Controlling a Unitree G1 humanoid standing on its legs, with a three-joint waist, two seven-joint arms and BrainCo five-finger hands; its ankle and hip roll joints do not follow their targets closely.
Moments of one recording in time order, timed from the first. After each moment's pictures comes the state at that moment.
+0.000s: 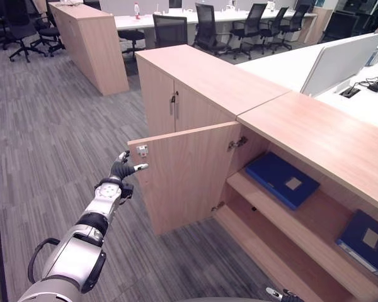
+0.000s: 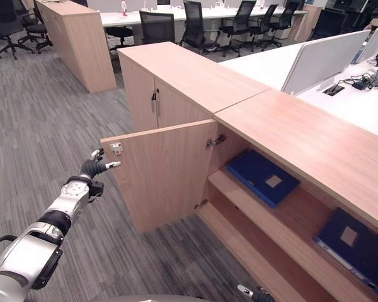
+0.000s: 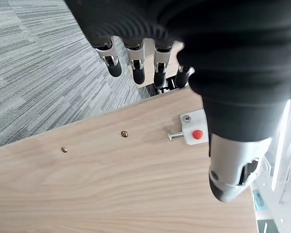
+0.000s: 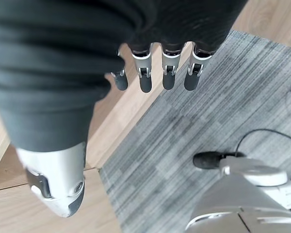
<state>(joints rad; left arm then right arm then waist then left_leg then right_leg) -0.62 0.48 -0.35 1.06 -0.34 -0.16 0.08 0.09 -0.30 0.15 1.20 0.40 -0.08 0.04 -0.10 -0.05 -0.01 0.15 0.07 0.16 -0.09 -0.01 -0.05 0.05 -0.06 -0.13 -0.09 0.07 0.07</state>
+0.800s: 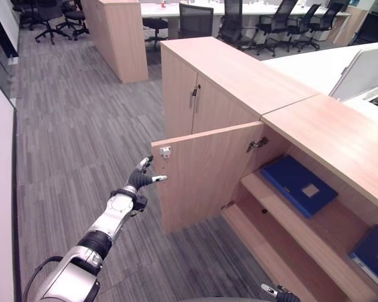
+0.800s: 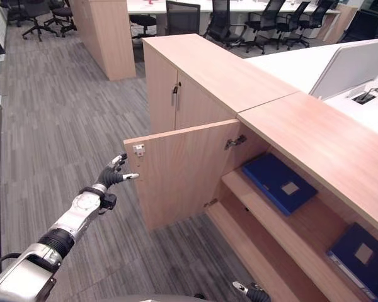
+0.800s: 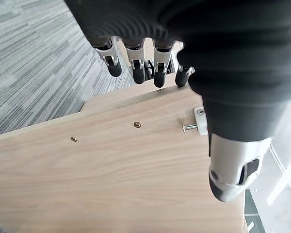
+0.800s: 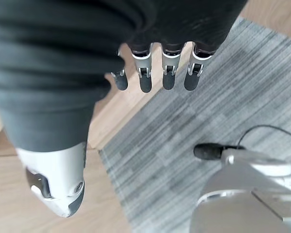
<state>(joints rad) -0.38 0.47 -0.43 0.64 -0.32 -0.18 0.04 0.10 -0.27 0.15 1.18 0.40 -0.08 0.04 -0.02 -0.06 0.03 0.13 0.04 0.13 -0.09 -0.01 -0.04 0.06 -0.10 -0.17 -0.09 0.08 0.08</state>
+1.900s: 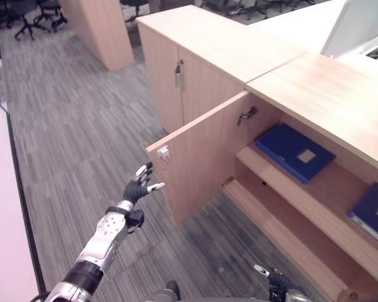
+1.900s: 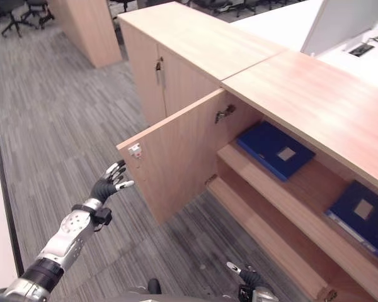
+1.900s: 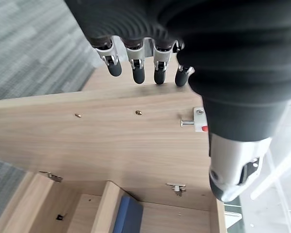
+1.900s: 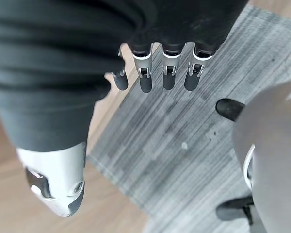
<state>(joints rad) -0.05 0.47 -0.28 0.32 -0.49 -0.16 0.02 -0.01 -0.24 0.11 1.22 0.40 -0.06 0.00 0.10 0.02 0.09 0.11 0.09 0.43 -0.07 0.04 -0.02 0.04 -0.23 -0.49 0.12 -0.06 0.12</state>
